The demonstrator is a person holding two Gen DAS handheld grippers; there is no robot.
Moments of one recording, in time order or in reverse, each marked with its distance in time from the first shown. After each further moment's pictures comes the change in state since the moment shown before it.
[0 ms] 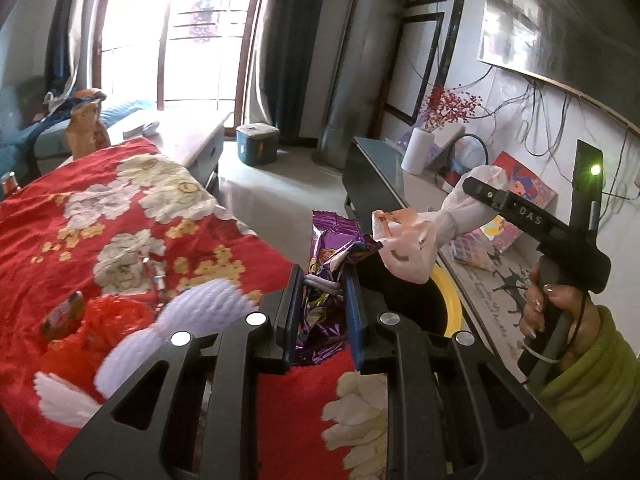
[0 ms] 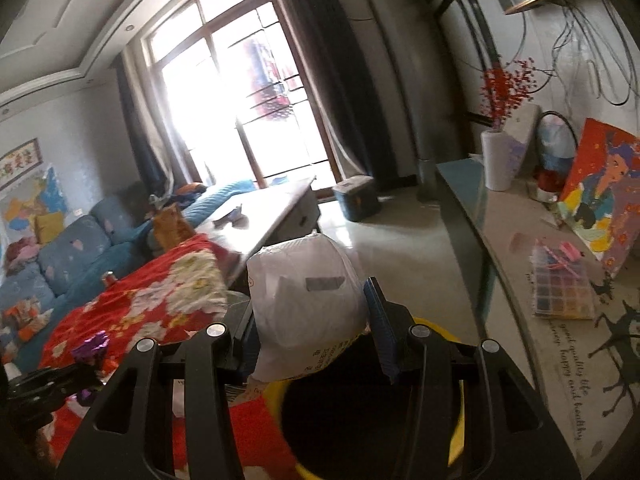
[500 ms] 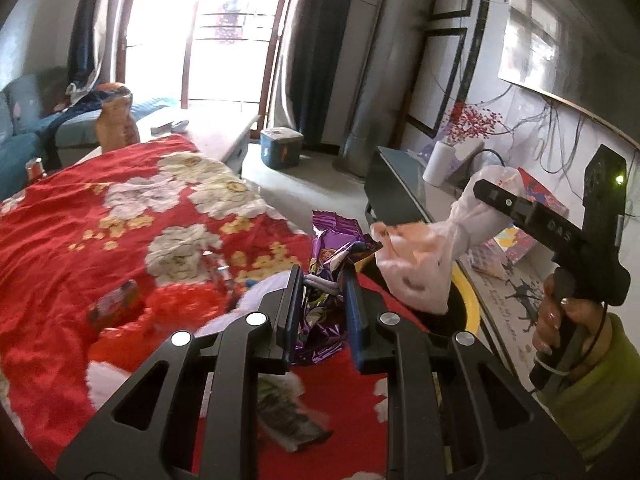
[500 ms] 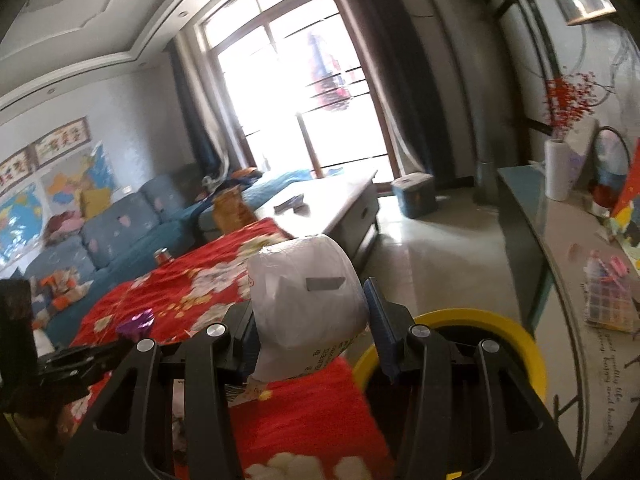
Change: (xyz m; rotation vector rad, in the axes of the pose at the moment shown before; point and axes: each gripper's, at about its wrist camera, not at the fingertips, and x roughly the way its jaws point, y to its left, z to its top) left arm -0.040 0.044 -0.004 -0.048 -0.021 0.052; right arm -0.010 0.078 0.005 -0.062 0.030 0.184
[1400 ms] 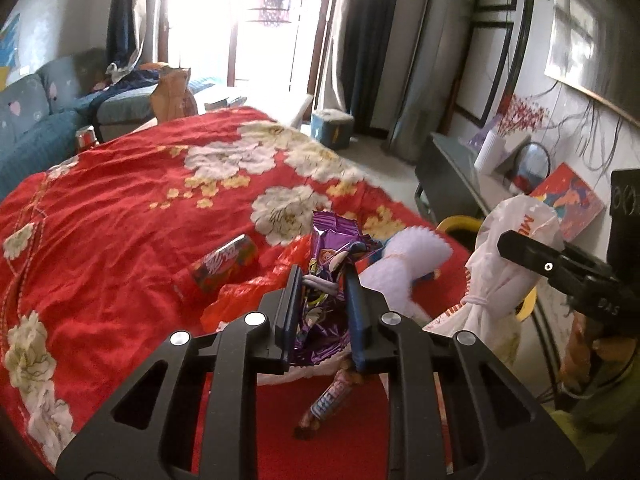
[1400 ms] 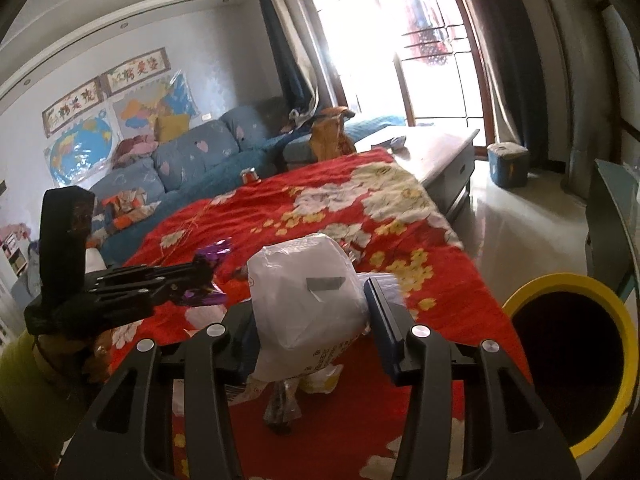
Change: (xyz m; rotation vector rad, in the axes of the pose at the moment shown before) left arm -0.039 0.091 -0.027 -0.054 0.047 0.142; right arm 0.026 0.125 -0.056 -0.183 0.198 0.299
